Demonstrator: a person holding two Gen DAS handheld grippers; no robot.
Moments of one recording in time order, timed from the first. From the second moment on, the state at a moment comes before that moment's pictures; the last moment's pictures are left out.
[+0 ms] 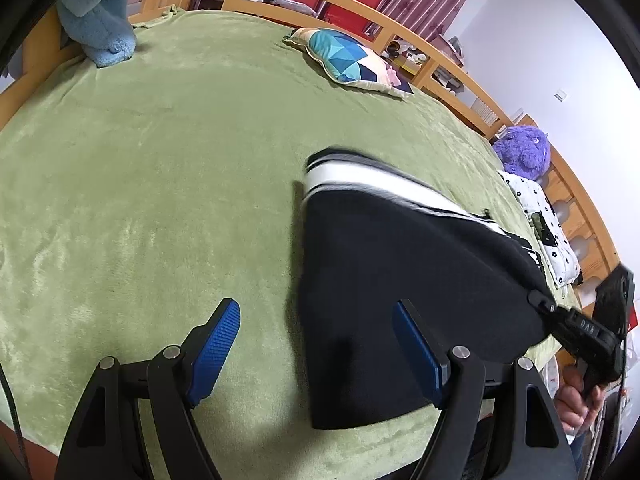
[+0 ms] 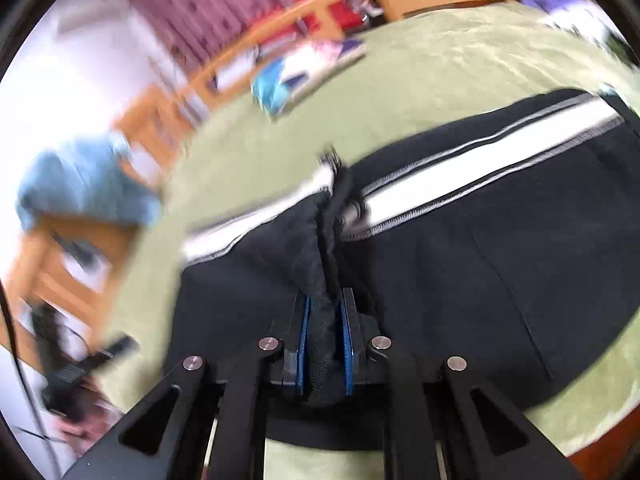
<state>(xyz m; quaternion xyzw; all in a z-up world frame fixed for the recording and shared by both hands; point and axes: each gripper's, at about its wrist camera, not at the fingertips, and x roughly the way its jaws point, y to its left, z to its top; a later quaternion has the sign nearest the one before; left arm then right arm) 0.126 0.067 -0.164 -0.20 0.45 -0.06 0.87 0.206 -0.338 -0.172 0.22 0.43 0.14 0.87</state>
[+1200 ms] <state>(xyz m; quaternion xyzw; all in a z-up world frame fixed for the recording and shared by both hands) 0.170 0.022 -0.185 -0.10 0.50 -0.06 0.86 0.273 -0.344 -0.191 0.08 0.44 0.04 0.89</state>
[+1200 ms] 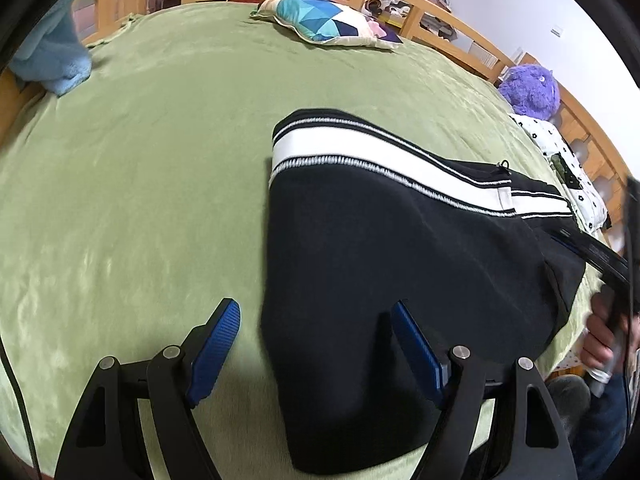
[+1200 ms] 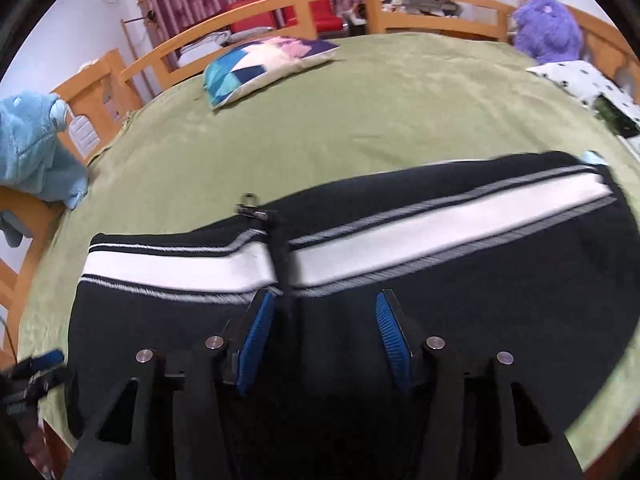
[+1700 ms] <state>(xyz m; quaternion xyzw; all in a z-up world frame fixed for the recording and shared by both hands) 0.216 0.037 -0.200 -0.15 0.49 -0.05 0.86 0.195 -0.554 -0.211 0.18 0.45 -0.13 0.86</state>
